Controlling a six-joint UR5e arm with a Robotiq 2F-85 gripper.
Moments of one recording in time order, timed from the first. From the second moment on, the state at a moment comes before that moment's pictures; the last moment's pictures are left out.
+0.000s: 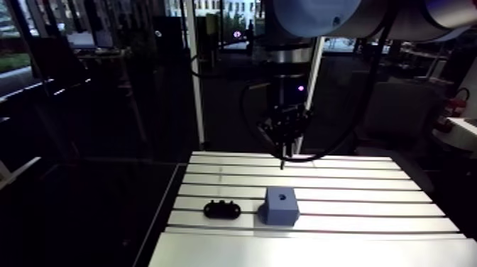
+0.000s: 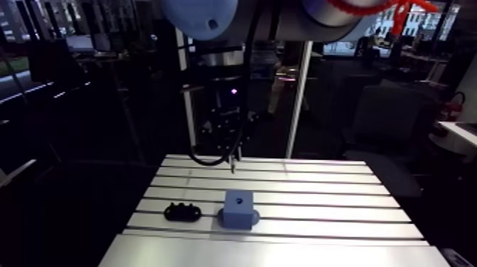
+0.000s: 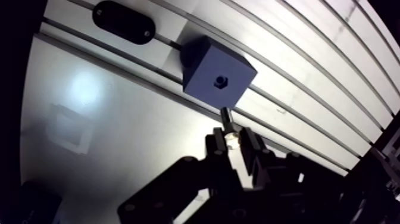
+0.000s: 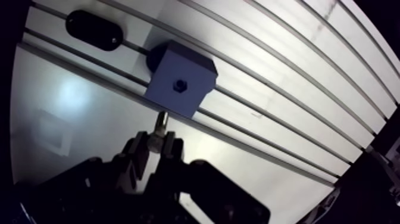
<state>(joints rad) 0.01 -1.49 1.80 -1.76 -1.67 -2.07</state>
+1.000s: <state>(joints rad) -0.05 -1.48 1.87 -1.85 -1.67 -2.11</state>
